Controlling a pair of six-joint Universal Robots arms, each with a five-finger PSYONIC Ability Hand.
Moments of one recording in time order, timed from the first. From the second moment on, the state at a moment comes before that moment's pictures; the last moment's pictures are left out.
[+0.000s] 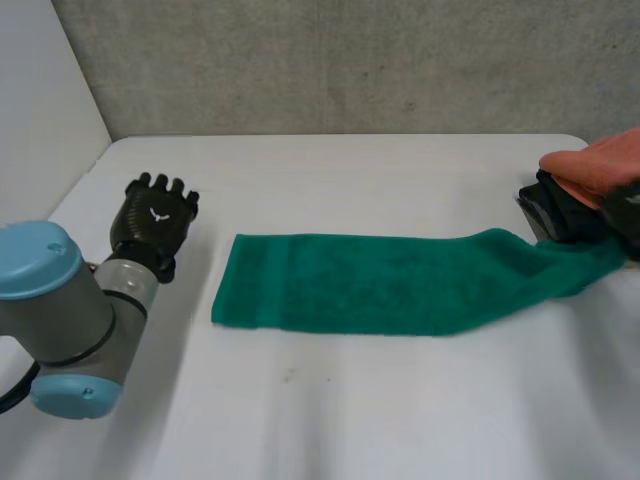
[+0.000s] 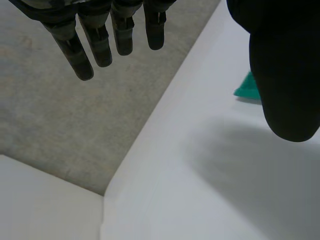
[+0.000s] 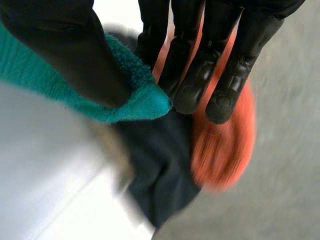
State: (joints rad) left arm 4.38 -1.96 -1.76 3.66 -1.60 3.86; right arm 1.48 -1.20 1.59 -0.17 1.39 2.21; left_hand 0.19 0.21 0.21 0.21 0.05; right_hand 0.98 1.17 1.18 1.19 0.98
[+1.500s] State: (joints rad) left arm 4.18 -2.04 -1.66 3.63 -1.57 3.68; right arm 1.98 -1.10 1.55 -0.15 1.60 2.63; left_hand 0.19 0.21 0.21 0.21 0.05; right_hand 0.96 1.16 1.18 1.19 0.97
